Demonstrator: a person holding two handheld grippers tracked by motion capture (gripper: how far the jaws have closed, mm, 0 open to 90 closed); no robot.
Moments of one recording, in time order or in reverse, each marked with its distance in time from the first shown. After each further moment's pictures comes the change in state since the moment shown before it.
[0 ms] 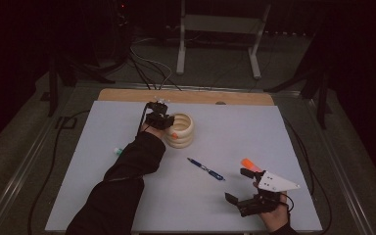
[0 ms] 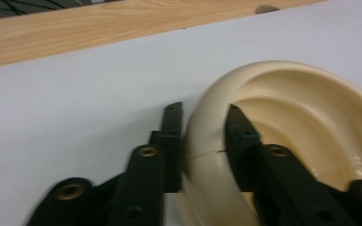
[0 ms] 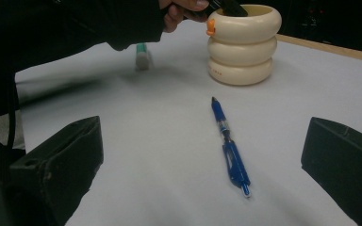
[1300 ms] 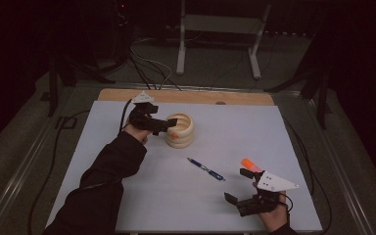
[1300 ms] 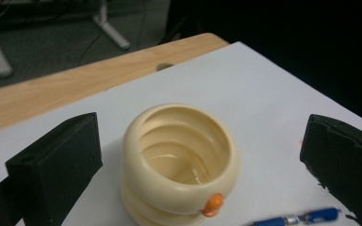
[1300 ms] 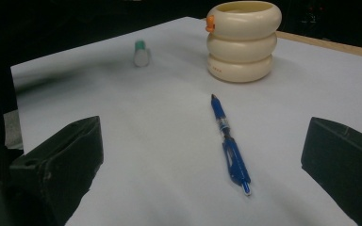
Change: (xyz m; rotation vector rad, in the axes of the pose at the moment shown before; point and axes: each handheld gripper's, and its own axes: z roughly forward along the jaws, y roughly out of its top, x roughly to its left) left arm 0.020 -0.003 -0.079 -0.226 -0.376 0.177; right arm 0.000 -0.001 0.002 0.010 -0.002 0.006
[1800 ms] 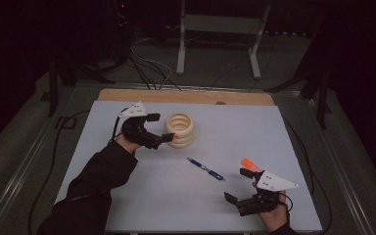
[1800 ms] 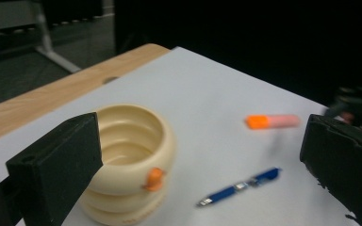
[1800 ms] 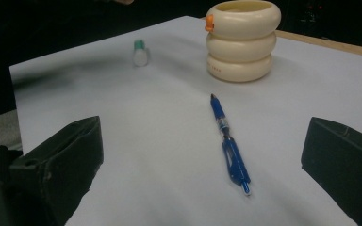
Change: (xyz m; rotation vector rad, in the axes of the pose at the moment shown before) left arm -0.020 -0.022 -0.031 -0.062 -0.208 0.140; right arm 0.000 0.002 0.000 -0.002 0.000 0.009
